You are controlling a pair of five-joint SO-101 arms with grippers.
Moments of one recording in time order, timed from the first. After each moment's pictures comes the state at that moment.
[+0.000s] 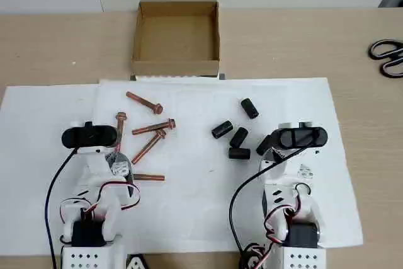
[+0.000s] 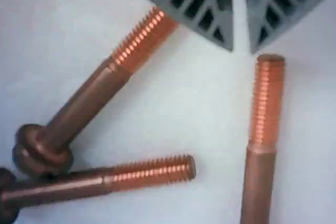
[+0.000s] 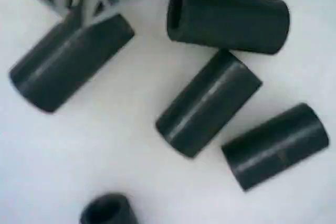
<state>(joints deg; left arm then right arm) -4.1 -97.0 92.4 58.3 10.5 -0.2 -102.3 95.3 53.0 -4.5</state>
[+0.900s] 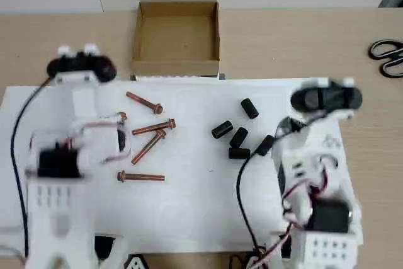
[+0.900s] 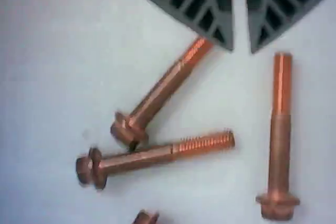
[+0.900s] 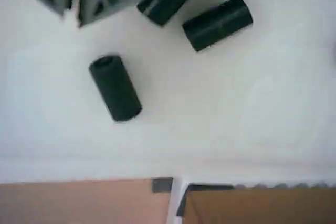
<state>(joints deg) -1.5 -37.3 23.0 87.3 10.5 0.7 -66.2 47.7 60.9 -4.5</state>
